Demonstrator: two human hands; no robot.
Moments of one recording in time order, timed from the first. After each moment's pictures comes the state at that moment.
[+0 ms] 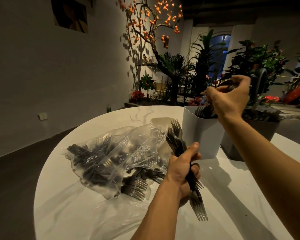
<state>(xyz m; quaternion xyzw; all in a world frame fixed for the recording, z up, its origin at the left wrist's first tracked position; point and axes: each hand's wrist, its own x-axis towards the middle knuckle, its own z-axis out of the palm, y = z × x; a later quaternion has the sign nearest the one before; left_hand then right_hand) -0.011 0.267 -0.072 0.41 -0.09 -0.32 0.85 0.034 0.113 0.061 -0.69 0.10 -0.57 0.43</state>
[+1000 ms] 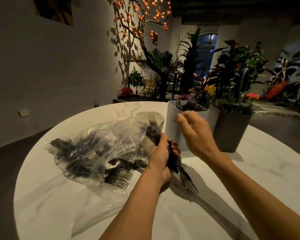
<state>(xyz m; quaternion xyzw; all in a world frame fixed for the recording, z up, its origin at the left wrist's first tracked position) -0.001 0.261 -0.074 0.39 -0.03 -0.29 0.87 -0.035 0.154 -0.013 -0.87 -0.05 -0.38 0.31</state>
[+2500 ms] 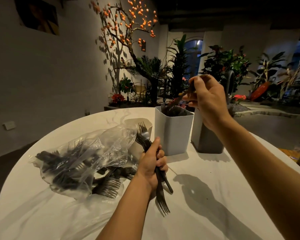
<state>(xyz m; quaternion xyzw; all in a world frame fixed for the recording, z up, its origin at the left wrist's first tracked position) -0.004 0.263 -0.073 0.36 -0.08 -0.31 0.88 -0.054 0.127 0.084 -0.72 -0.02 -0.44 0.53</state>
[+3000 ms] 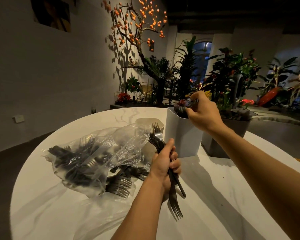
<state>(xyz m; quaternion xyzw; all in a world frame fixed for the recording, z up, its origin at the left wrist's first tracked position) -0.006 0.262 -0.071 0.36 -0.07 -0.32 0.87 0.001 0.115 0.047 -0.90 0.11 -0.37 0.20</state>
